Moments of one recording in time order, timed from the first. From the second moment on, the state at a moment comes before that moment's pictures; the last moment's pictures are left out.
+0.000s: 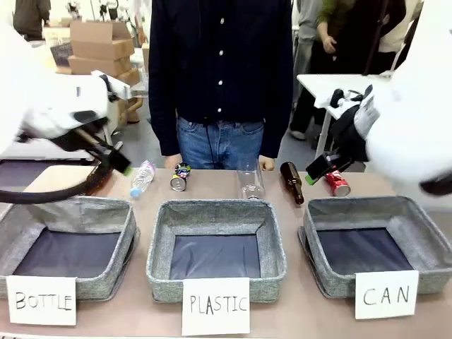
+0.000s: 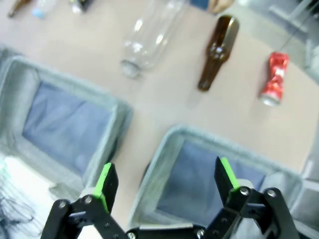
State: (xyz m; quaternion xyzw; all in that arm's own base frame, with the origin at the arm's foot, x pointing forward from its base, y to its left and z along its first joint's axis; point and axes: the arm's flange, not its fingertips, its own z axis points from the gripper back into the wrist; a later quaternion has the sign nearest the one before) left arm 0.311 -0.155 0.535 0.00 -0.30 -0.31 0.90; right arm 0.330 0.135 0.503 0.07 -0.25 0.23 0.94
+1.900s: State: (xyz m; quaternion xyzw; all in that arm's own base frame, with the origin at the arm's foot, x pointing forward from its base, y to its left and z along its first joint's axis) left arm 0.332 -0.038 0.492 -0.61 -0.09 -0.11 0.78; right arm 0.277 -0.056 0.558 0.49 -0.10 -0.21 0.84
